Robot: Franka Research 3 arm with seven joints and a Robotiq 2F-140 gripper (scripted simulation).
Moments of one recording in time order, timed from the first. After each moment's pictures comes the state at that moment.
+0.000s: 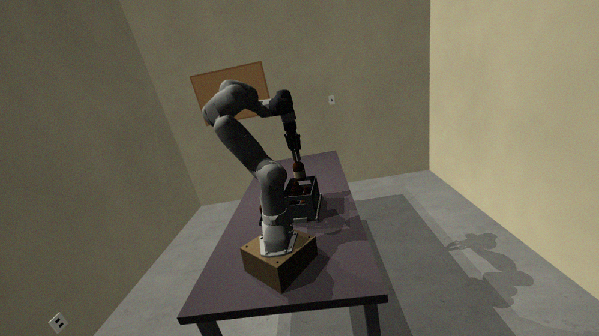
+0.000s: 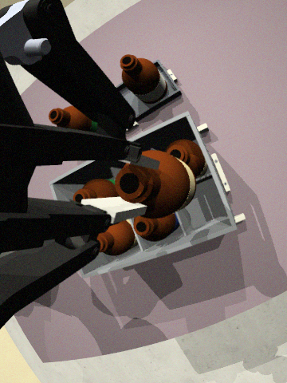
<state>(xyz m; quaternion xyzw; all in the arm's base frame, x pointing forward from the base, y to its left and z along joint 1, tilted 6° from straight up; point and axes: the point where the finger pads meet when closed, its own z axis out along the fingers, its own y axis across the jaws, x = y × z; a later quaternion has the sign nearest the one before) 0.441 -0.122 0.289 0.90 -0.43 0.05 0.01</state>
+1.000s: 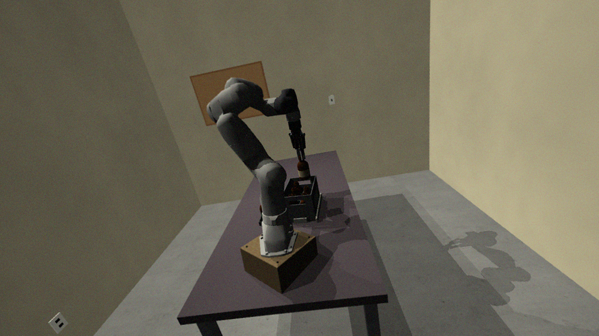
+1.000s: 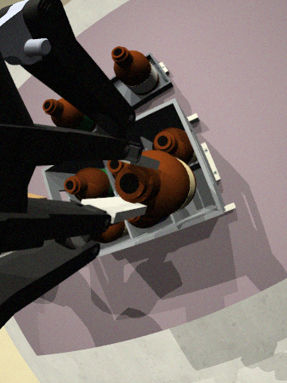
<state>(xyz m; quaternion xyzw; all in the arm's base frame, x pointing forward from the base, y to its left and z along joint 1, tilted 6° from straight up) 0.445 -0.151 0.292 0.90 -0.42 0.05 0.01</state>
